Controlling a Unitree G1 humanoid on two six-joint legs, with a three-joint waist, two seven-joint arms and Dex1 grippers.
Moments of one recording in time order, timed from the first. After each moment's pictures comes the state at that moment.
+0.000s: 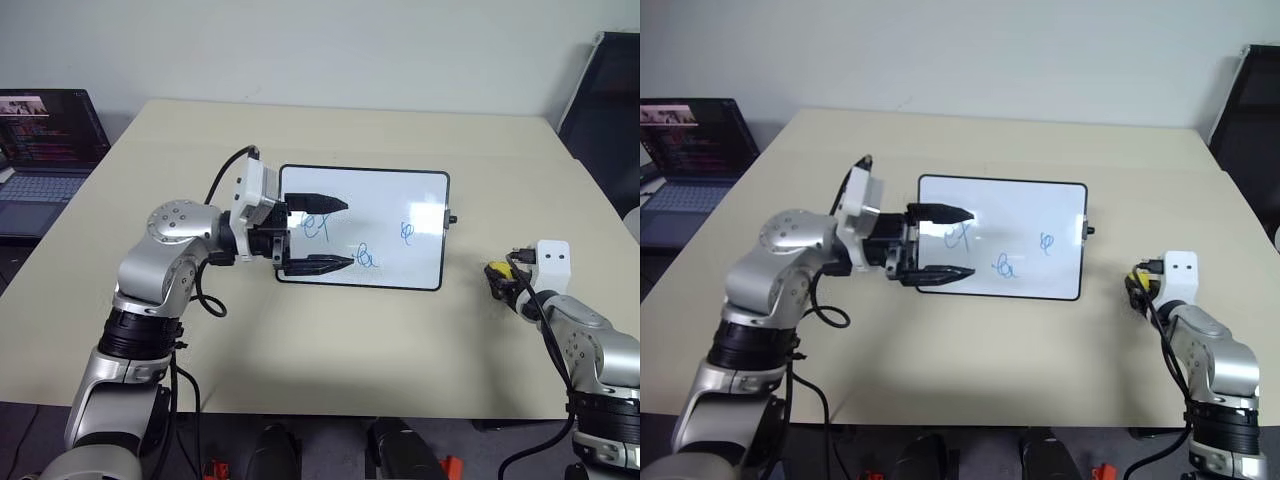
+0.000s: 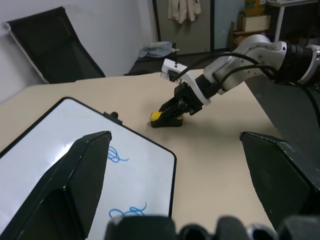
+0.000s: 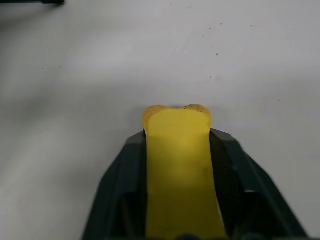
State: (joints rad) left arm -0.66 0.61 -0.07 -0.03 -0.53 0.34 -1.26; right arm -0.24 -0.45 -0.29 -0.14 0.36 0.87 0.17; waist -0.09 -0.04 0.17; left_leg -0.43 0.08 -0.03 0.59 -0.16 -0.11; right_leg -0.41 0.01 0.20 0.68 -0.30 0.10
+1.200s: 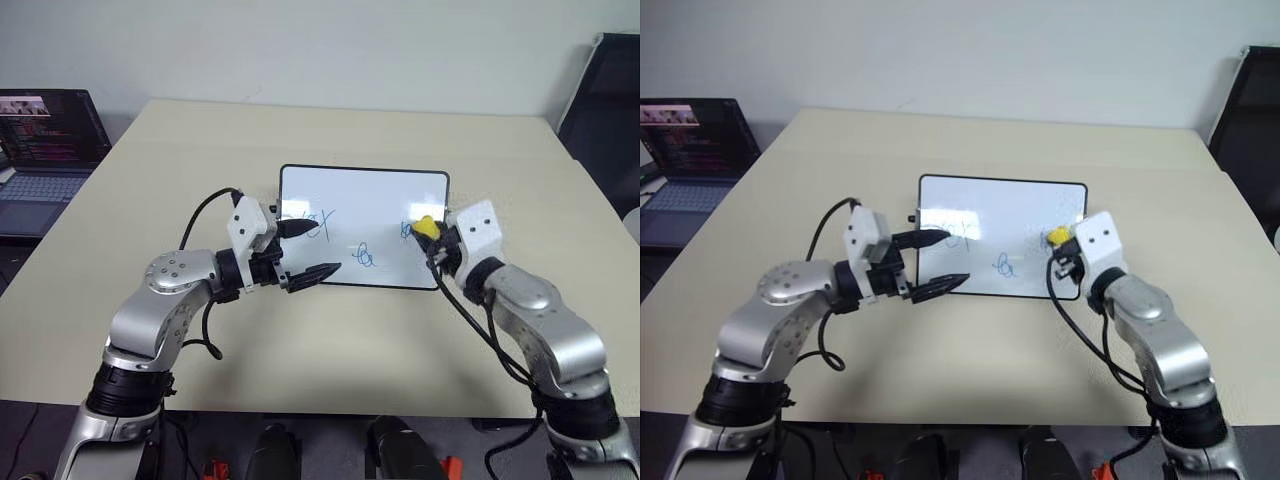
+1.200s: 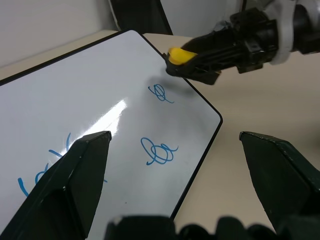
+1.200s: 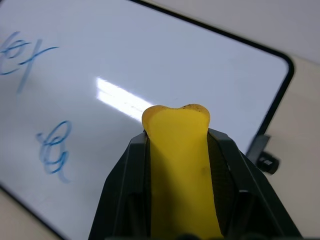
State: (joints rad) left arm -0.41 0.60 -0.03 -0.26 -0.47 0.47 -0.89; right arm -0.39 -0.42 0.08 -0.41 0.17 0.75 0.20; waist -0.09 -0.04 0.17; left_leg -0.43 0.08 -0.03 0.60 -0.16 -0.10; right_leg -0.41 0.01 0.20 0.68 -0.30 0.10
